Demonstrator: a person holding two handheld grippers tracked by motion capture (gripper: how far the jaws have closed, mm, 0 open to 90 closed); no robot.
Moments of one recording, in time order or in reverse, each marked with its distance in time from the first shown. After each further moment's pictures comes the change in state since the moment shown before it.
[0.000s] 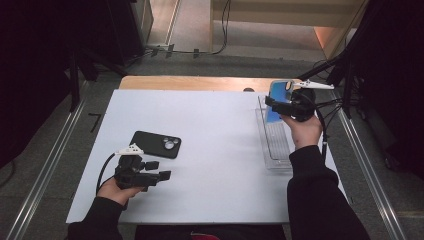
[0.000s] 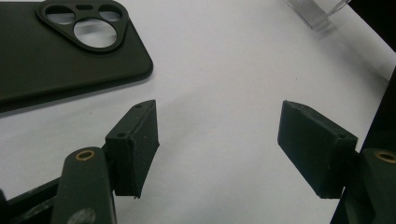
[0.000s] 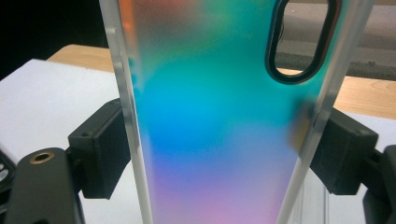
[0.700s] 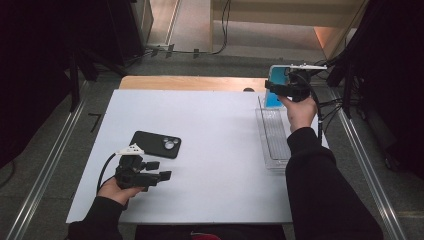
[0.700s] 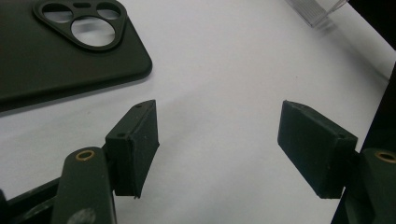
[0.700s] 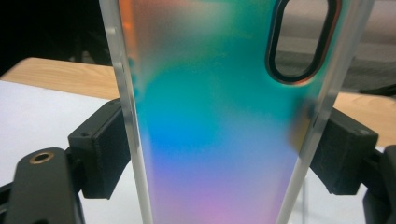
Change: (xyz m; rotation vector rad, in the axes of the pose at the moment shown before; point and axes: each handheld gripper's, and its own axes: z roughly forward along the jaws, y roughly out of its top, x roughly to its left) left arm 0.001 0.000 0.001 0.005 -0.004 0.003; right arm -0.025 0.037 0.046 0.026 -0.064 0.032
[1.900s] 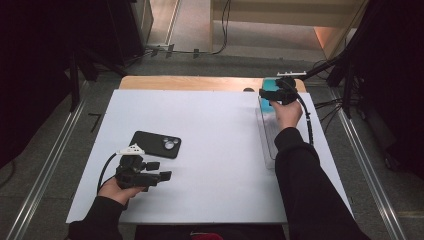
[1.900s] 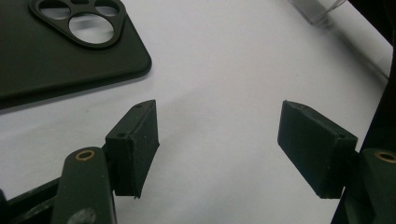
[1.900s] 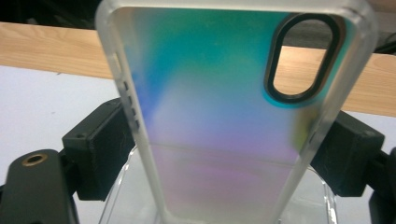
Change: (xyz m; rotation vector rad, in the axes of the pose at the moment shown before) left arm 0.001 -0.001 0.001 0.005 -0.004 -0.002; right arm -0.013 -0.026 0.070 0.119 -0.128 0.006
